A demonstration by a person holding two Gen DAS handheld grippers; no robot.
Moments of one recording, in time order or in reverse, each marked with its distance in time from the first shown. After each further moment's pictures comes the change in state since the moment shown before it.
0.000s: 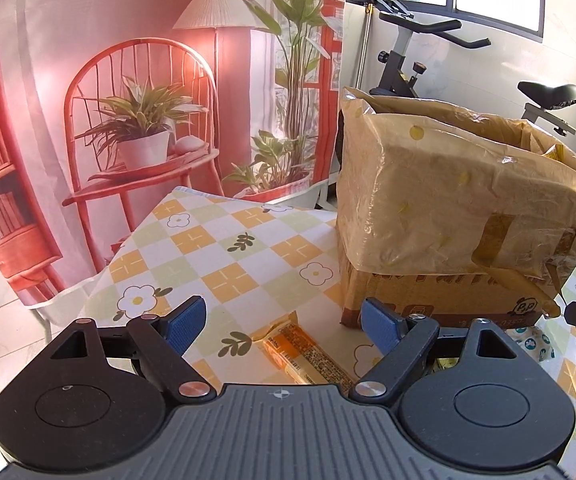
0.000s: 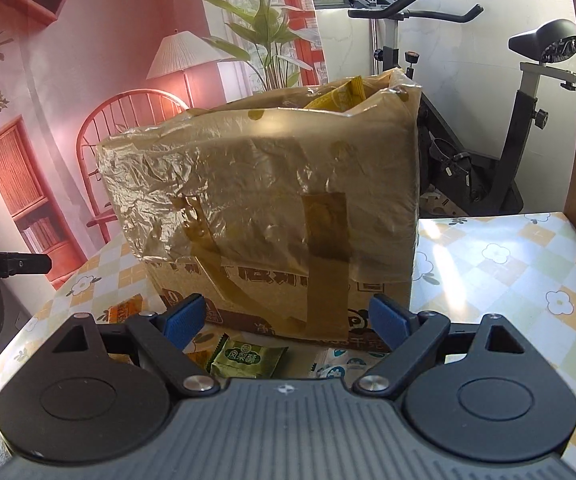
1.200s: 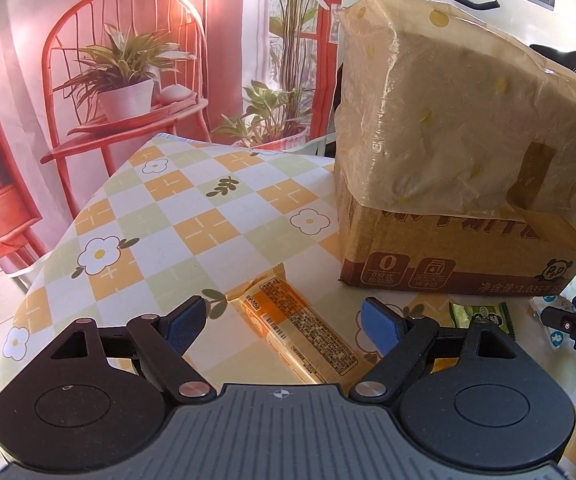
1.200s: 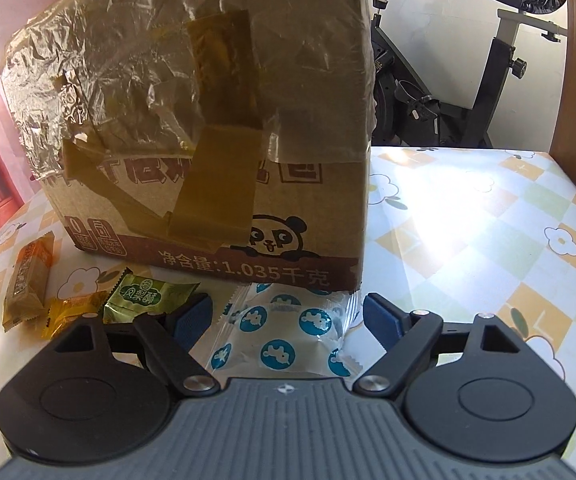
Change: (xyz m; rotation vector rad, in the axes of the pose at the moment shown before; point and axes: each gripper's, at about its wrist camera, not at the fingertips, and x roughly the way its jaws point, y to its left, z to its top) left arm 0.065 -0.003 -0.029 -0.018 0.115 -0.017; right arm 0.075 -0.040 -0.051 -0.003 0.122 -0.123
